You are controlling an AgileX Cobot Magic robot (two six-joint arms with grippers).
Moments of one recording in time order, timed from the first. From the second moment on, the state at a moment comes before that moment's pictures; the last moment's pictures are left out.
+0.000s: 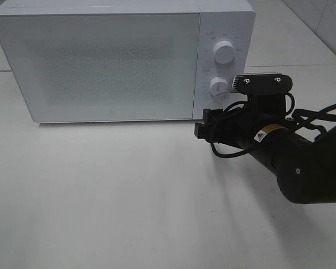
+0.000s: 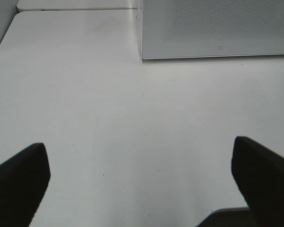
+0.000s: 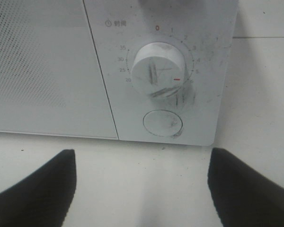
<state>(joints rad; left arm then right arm) 0.07 0.00 -0.52 -0.15 1.09 0.11 0.61 1.86 -0.52 0.51 -1.00 -0.07</state>
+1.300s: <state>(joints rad) 0.07 0.00 -0.52 -0.15 1.09 0.11 0.61 1.86 -0.52 0.51 -1.00 1.35</state>
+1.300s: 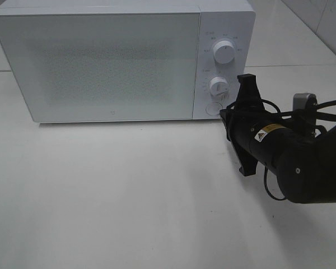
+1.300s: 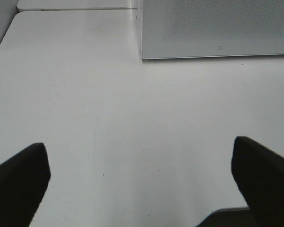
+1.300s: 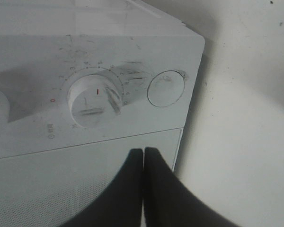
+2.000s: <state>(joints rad) 0.07 0.00 -0.52 -0.15 1.09 0.11 0.58 2.01 -0.66 0.54 -1.00 1.40</state>
